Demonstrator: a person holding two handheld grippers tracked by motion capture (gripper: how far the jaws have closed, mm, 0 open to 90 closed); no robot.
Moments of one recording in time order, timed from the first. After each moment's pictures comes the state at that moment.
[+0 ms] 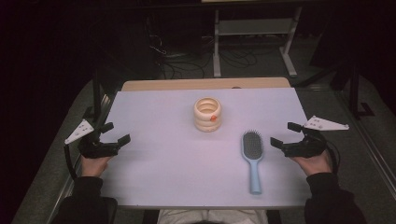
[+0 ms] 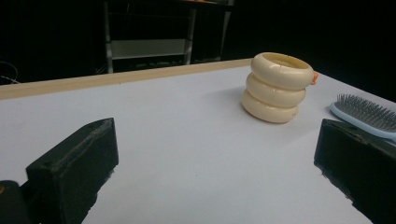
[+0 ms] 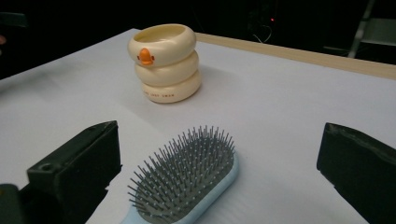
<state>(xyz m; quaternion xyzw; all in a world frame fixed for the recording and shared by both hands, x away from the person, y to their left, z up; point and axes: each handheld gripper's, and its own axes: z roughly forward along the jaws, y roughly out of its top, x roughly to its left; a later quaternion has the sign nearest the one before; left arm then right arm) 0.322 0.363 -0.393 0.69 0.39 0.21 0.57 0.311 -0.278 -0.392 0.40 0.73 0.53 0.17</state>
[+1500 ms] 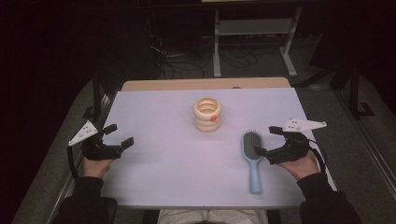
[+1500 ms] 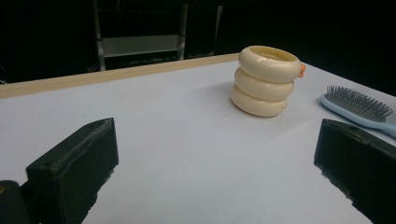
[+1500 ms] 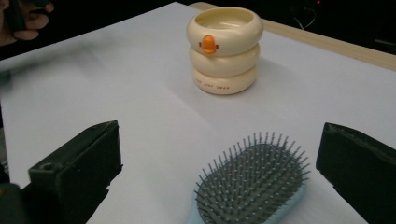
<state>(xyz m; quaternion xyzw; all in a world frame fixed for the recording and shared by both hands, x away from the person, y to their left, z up) 0.317 0.352 -0.392 0.71 0.37 0.21 0.57 0.303 -0.226 -0.375 0.33 0.79 0.50 0.13</state>
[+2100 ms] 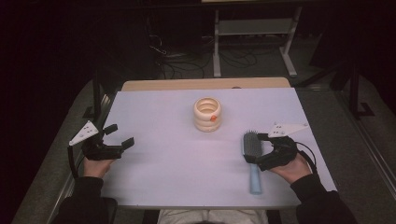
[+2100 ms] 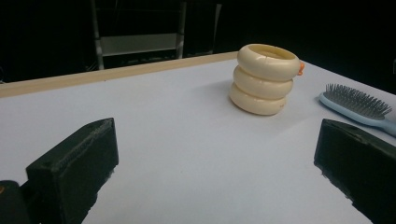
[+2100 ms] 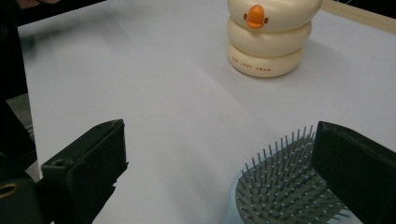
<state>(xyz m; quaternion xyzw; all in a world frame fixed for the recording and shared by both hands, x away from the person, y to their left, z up) 0.317 0.351 -0.393 0.71 0.37 0.21 0.56 0.300 -0.199 -0.383 0.30 0.83 0.47 0.10</state>
